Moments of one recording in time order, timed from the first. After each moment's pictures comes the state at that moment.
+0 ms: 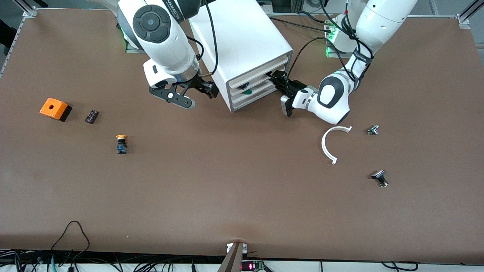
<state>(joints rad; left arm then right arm) -0.20 0.49 -0.23 -2.17 -1.16 1.72 0.99 0.54 0.29 0.10 -1.46 0.09 1.69 1.03</state>
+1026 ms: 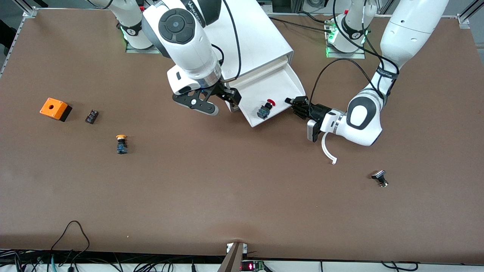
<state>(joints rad) -0.05 0.58 -0.17 -1.95 -1.04 1.67 1.02 0.61 0.43 0.10 -1.32 0.09 1.82 1.06</state>
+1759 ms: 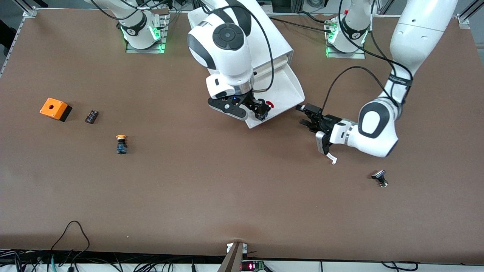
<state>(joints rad) 0.00 0.58 -0.16 -1.73 -0.79 1.60 0.78 0.73 0.60 0.10 -1.28 -0.05 2.01 1.31</state>
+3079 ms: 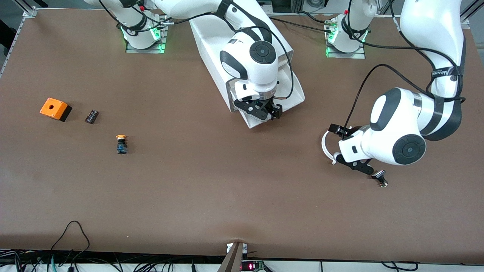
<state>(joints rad) -0.08 0.62 -0.17 -1.32 -0.03 1.54 0.13 0.84 0.80 0.10 -1.18 -0.10 2.05 1.49</state>
